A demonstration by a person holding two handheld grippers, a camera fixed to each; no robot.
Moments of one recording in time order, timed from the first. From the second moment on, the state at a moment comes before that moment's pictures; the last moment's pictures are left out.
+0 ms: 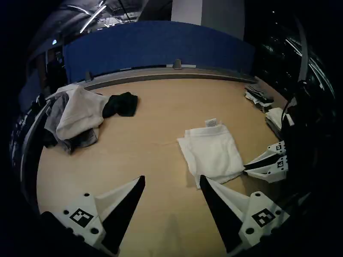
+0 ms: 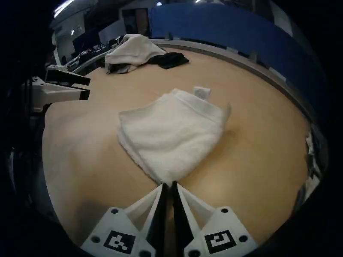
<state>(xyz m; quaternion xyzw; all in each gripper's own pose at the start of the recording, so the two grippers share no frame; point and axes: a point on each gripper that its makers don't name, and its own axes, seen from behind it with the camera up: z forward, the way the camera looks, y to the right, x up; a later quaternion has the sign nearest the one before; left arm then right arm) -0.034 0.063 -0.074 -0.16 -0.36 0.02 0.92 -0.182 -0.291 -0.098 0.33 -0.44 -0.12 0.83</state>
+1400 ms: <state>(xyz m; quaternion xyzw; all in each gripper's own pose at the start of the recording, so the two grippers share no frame) -0.014 0.071 -0.102 -0.16 -0.36 -0.02 0.92 0.004 -0.268 -0.027 0.30 -0.27 -0.10 0.91</state>
